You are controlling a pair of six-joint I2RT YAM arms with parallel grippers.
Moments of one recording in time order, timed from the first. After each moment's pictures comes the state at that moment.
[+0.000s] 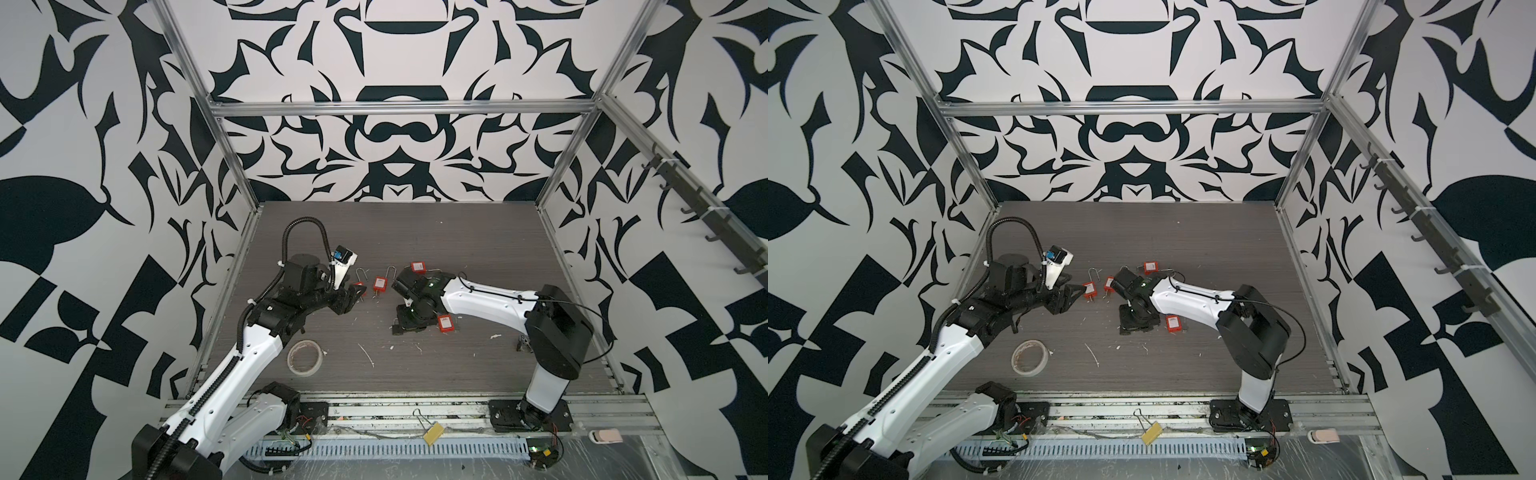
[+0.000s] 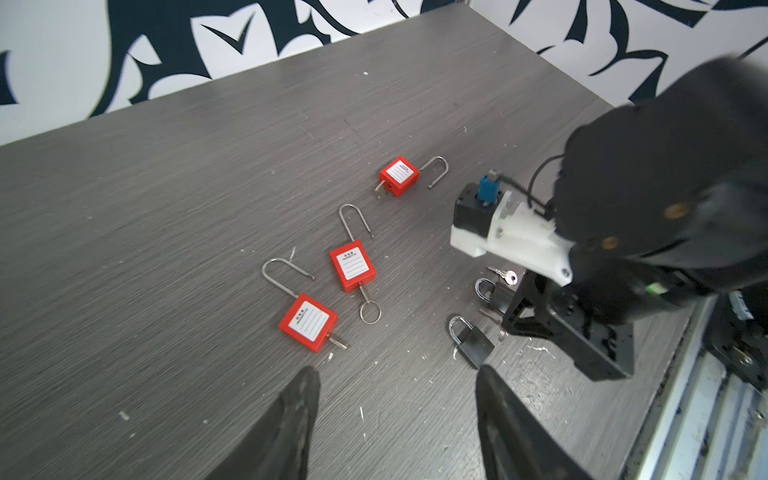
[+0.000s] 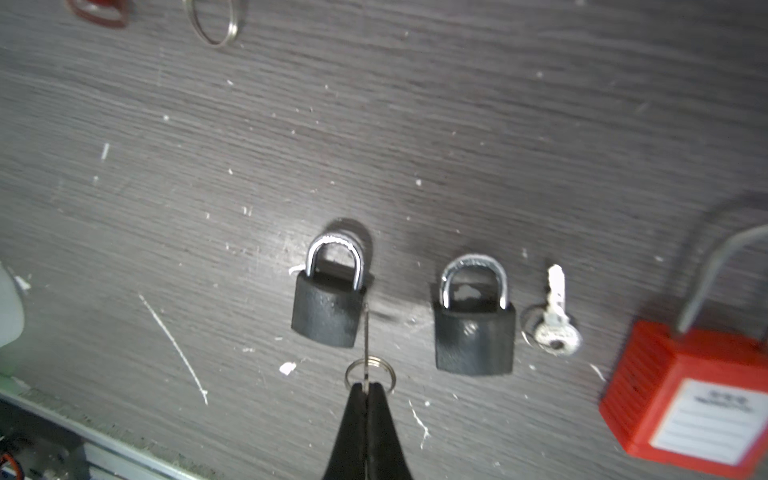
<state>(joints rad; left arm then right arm) -0.42 0.94 0.79 -0.44 0.35 0.09 0.88 1.80 1.23 -0.77 -0.11 0.70</state>
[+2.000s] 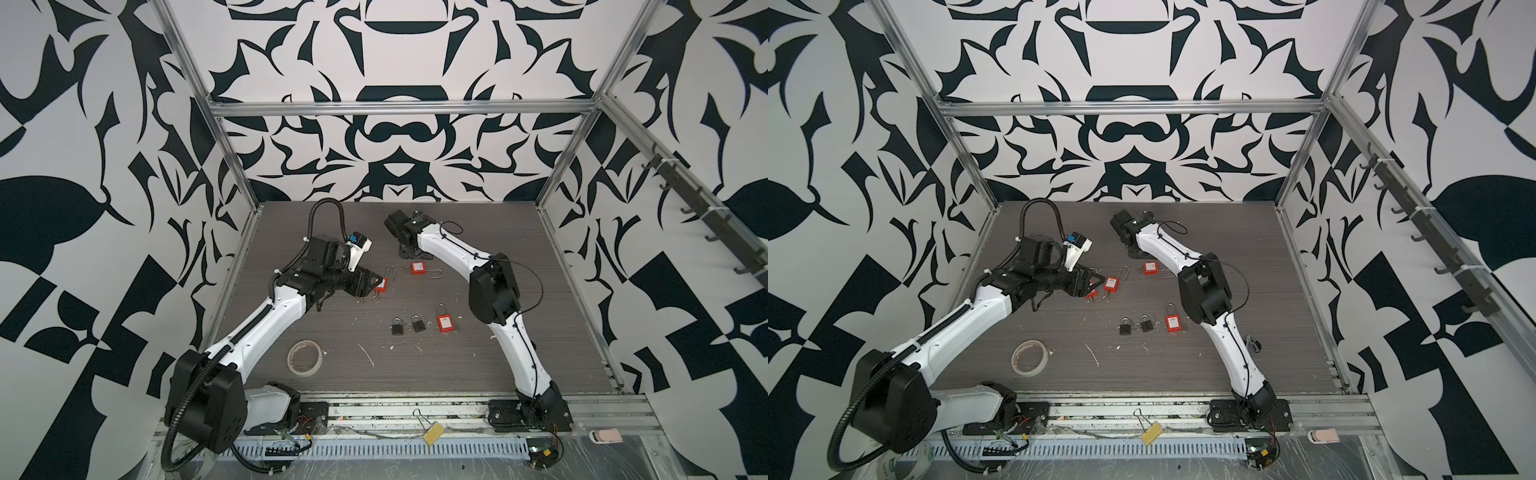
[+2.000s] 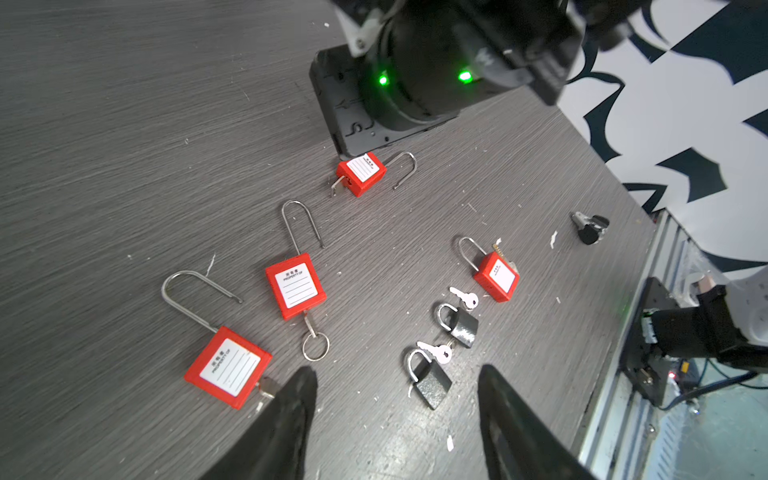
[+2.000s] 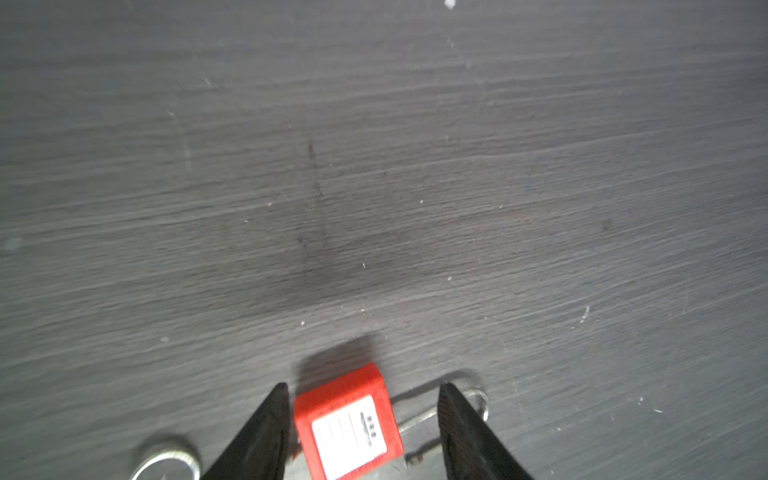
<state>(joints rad) -0.42 1.30 0.94 -0.38 0.51 -0.03 0.64 2.43 2.20 -1.09 0.48 0.73</state>
